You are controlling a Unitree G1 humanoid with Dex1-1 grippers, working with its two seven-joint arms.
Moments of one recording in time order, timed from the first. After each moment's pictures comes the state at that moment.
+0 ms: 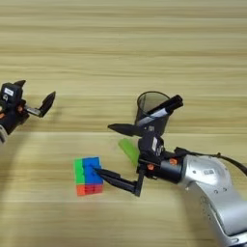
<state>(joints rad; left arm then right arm) -0.24 0.25 0.02 0.18 -0.16 0.03 -0.39 0.04 -0.55 0.16 -0.32 0.43 0.06 1.07</state>
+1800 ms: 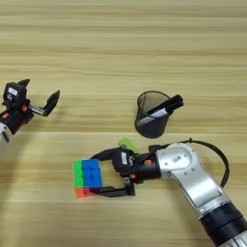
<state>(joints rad) -0.24 0.22 0.01 0.16 -0.16 0.04 -0.38 -0.16 -0.51 0.39 0.00 0.16 -0.10 1.21</state>
